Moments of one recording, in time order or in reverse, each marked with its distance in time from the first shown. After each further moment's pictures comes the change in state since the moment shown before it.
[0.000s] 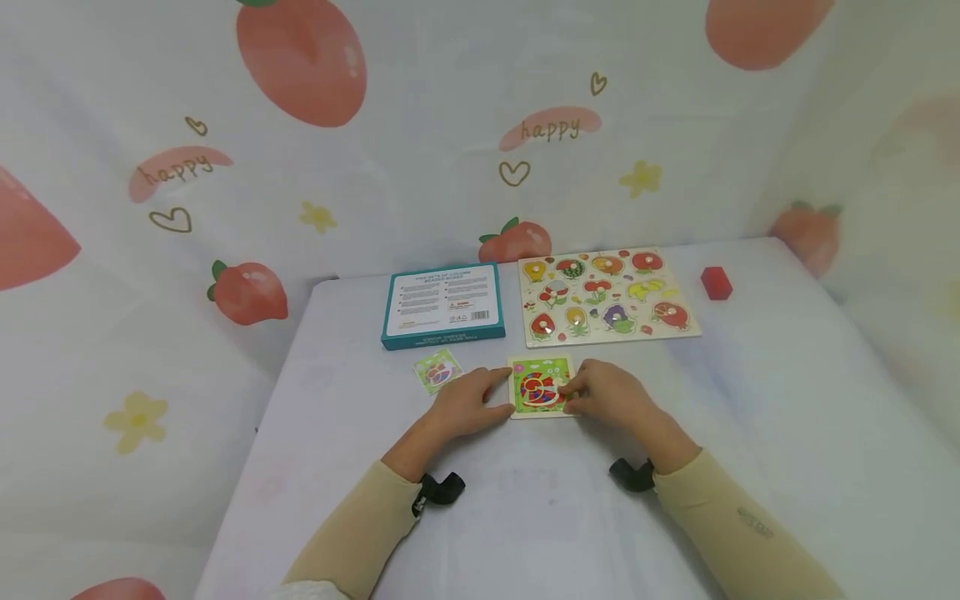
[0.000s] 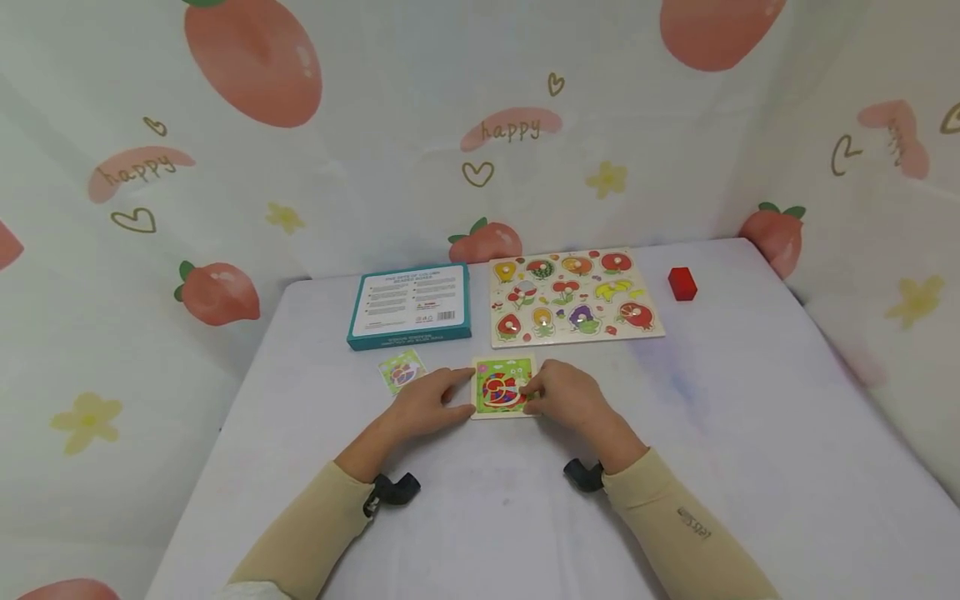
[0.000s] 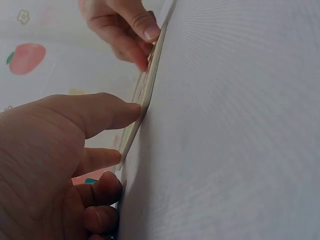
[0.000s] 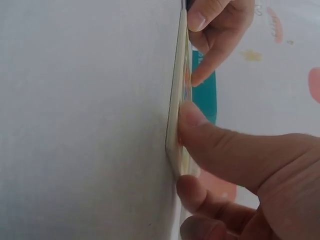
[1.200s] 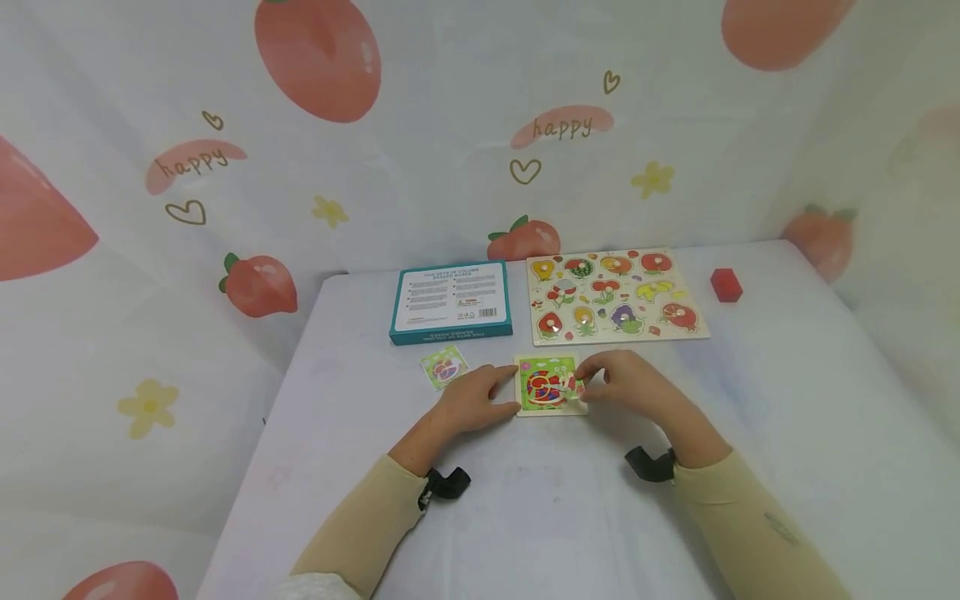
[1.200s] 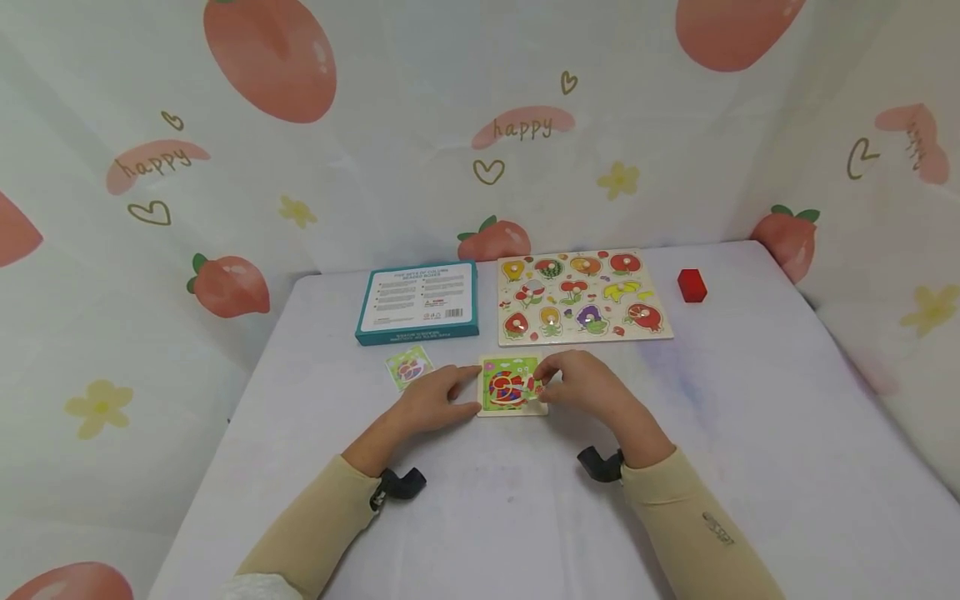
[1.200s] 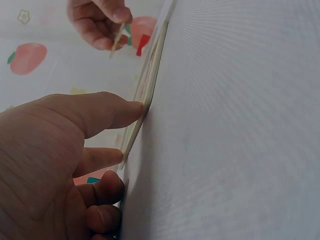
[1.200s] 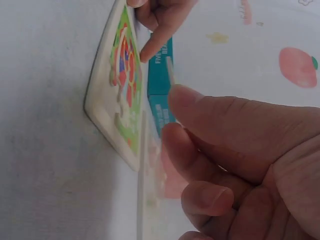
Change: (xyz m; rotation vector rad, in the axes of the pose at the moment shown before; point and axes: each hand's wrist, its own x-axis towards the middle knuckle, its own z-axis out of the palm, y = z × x) left_hand -0.002 0.003 -0.002 -0.024 -0.009 -0.024; right_hand -0.005 0.002 -0.029 0.200 -0.016 0.016
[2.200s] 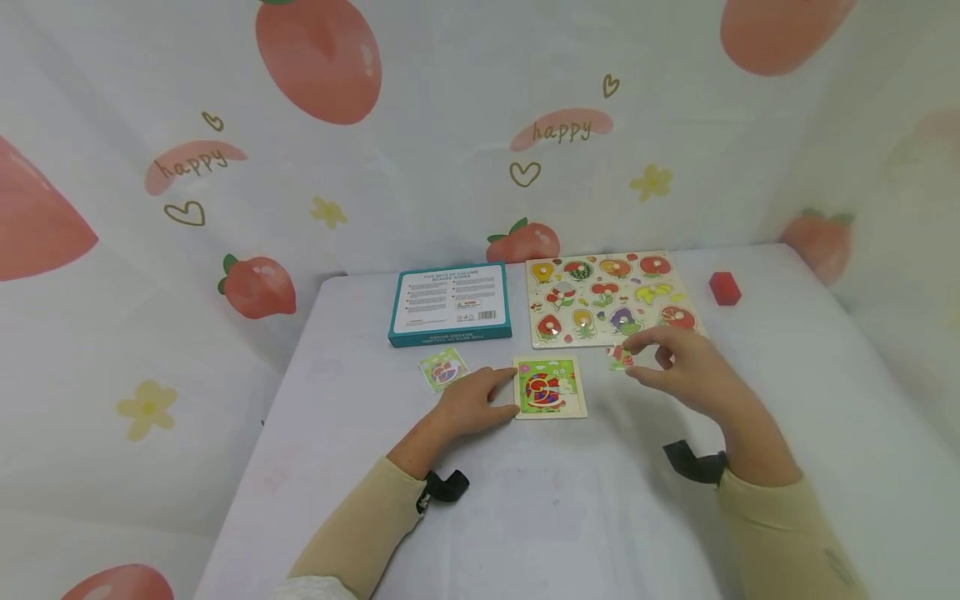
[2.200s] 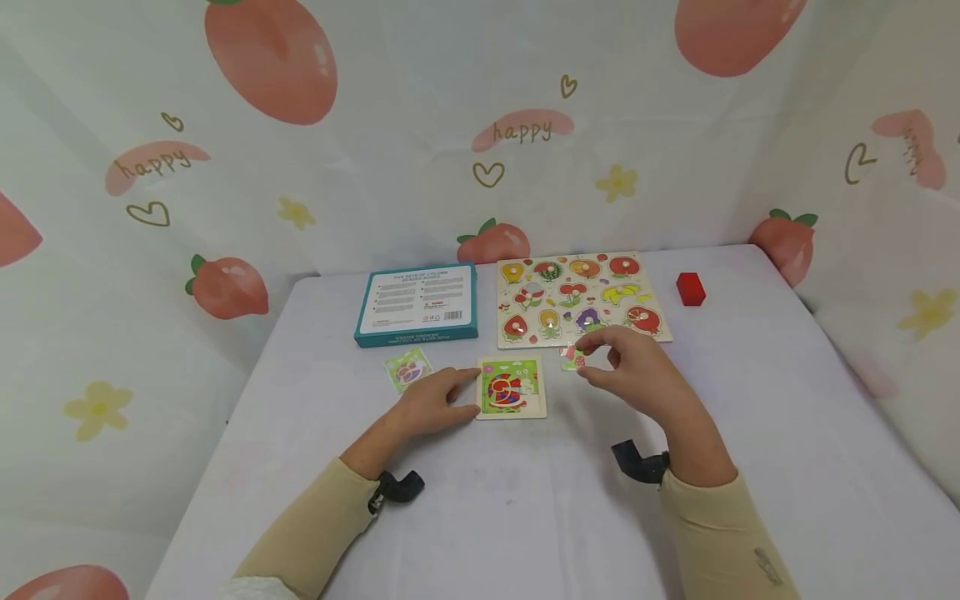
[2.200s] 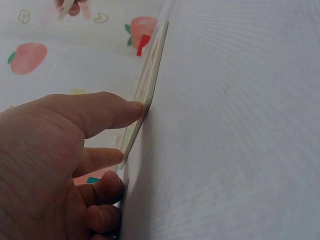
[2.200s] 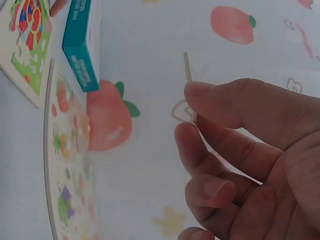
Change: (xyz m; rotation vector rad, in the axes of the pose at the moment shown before) left_hand 0.001 -0.003 0.003 0.006 0.012 0.007; right_hand -0.059 -0.007 -0.058 0.009 0.259 0.010
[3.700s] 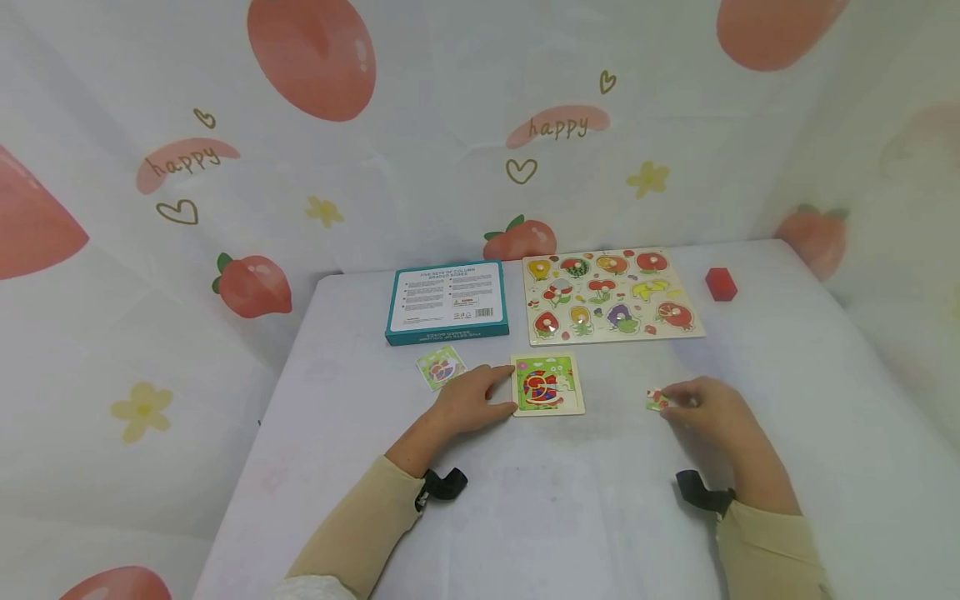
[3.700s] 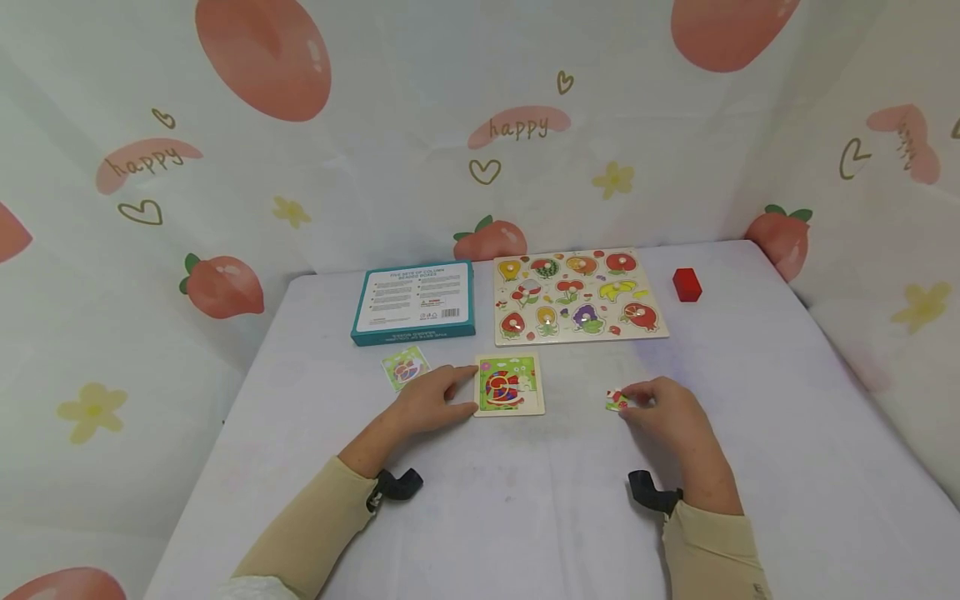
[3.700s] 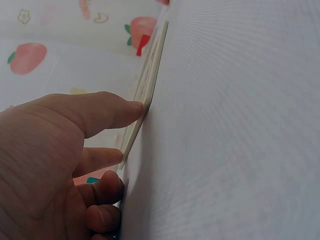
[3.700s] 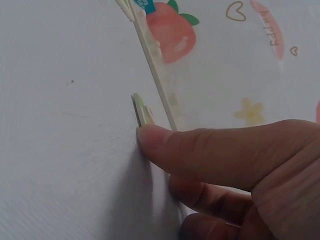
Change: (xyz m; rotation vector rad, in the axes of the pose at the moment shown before) left_hand -0.001 0.004 -0.003 0.009 -0.003 -0.001; right_hand -0.020 0.089 0.033 0.026 -0.152 0.452
